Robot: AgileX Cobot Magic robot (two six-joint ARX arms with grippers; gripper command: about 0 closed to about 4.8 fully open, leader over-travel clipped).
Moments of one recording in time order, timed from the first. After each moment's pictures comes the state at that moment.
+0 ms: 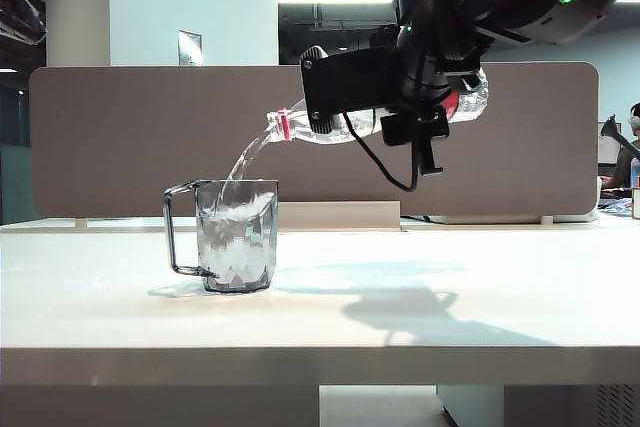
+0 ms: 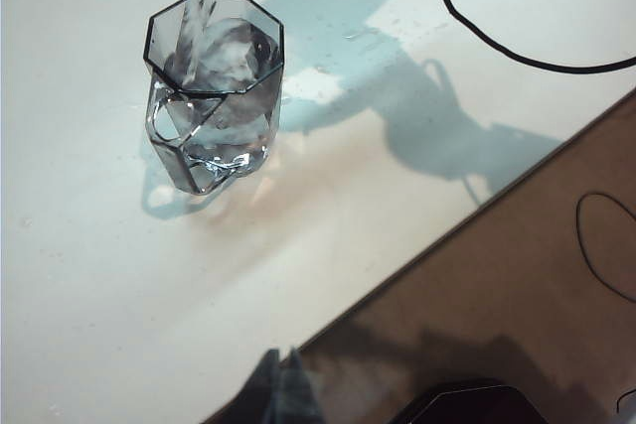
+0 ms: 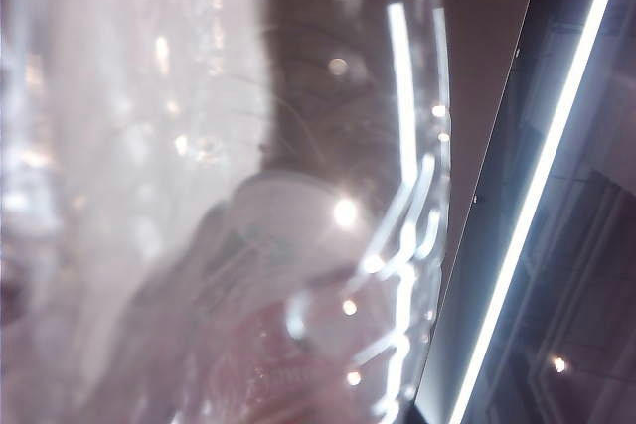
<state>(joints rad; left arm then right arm) -0.38 0.67 0.72 -0.67 0.29 0.10 0.65 1.76 0.94 0.74 0.62 -1.66</state>
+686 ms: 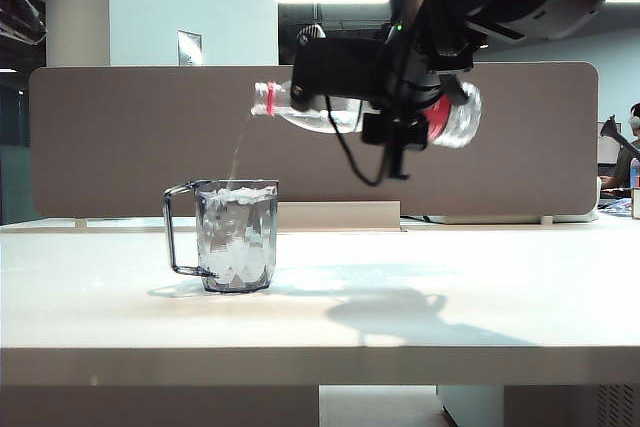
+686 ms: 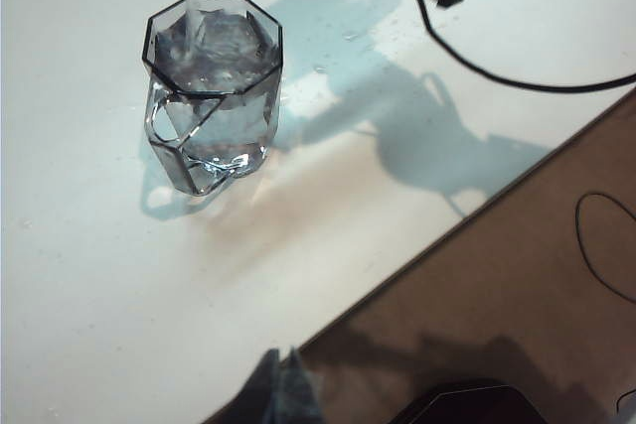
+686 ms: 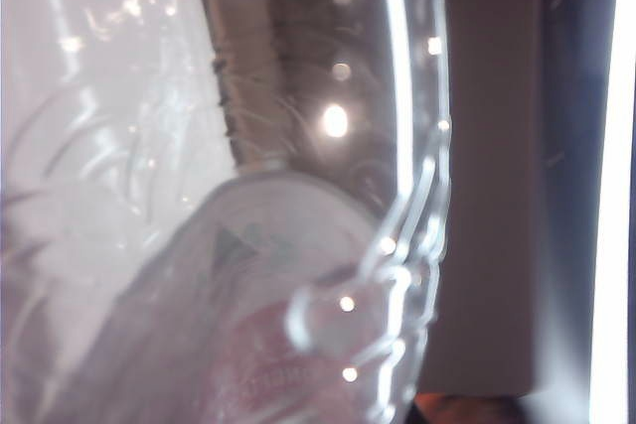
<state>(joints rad) -0.38 0.67 0.72 -0.67 0.29 0.10 0.68 1.76 0.94 0.68 0.63 -1.31</state>
